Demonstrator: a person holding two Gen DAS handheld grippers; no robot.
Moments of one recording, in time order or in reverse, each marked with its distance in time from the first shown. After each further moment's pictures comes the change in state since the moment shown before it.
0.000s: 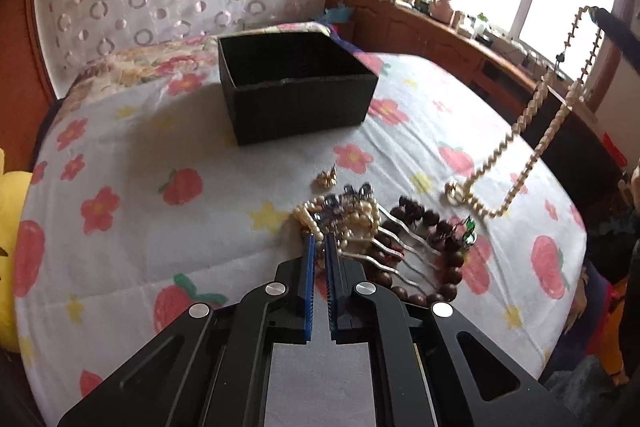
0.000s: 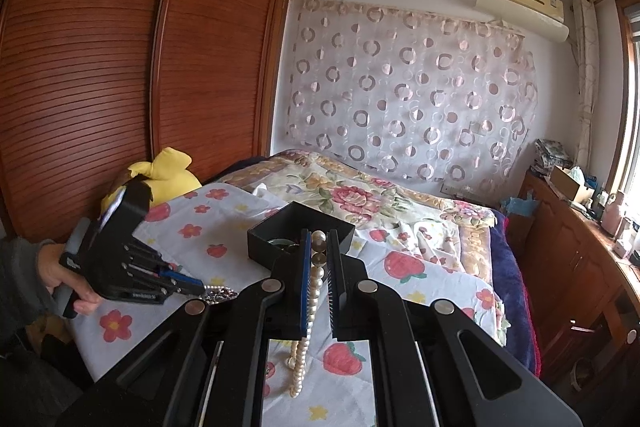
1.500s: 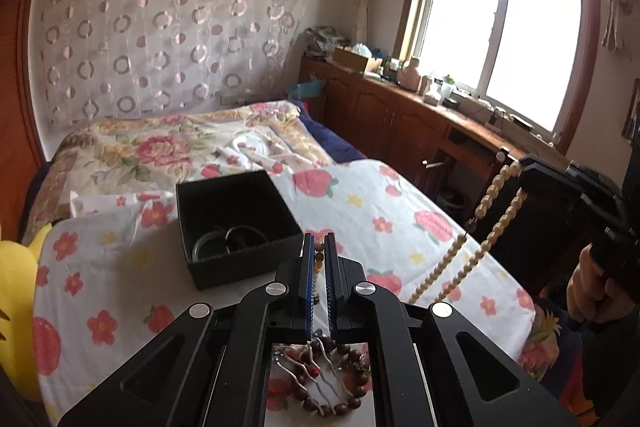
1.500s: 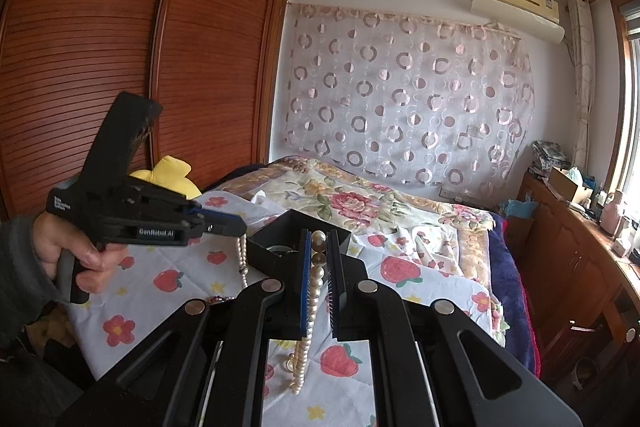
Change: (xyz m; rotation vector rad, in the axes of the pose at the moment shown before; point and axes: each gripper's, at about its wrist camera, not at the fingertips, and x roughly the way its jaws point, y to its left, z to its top) left arm -0.058 -0.060 0.075 0.043 -0.252 -0.075; right arm -0.012 -0.005 0.004 0.010 -0.019 -0.002
